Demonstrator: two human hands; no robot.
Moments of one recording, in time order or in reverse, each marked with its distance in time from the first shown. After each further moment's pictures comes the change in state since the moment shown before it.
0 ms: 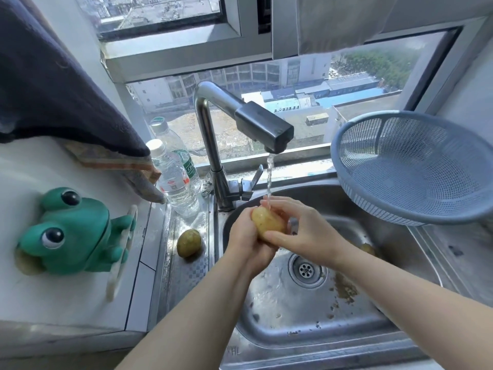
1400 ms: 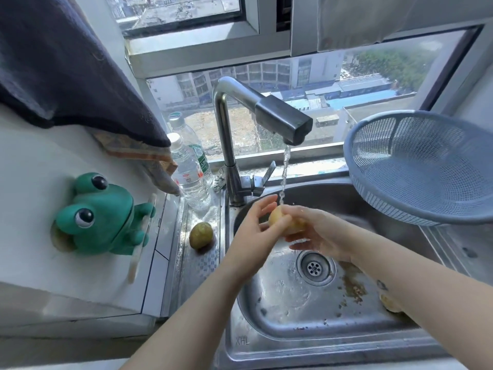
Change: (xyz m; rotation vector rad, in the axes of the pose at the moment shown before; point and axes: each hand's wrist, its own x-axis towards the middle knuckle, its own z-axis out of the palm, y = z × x) left_hand -0.035 0.001 -0.033 0.960 -0.072 0.484; right_hand 0.009 0.006 -0.001 0.585 -0.281 0.600
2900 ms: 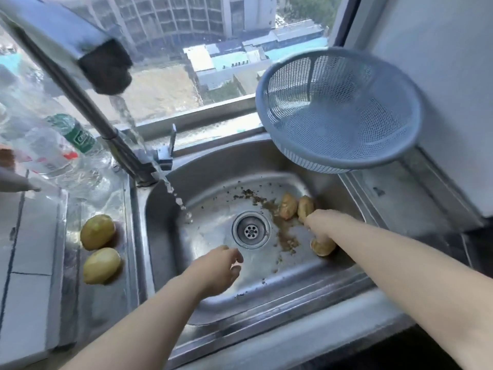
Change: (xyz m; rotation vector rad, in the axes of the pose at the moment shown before) left_hand 0.028 -0.114 0.067 1.152 -0.656 -0.156; right_hand 0.002 0.139 -0.167 -1.327 0.196 0.666
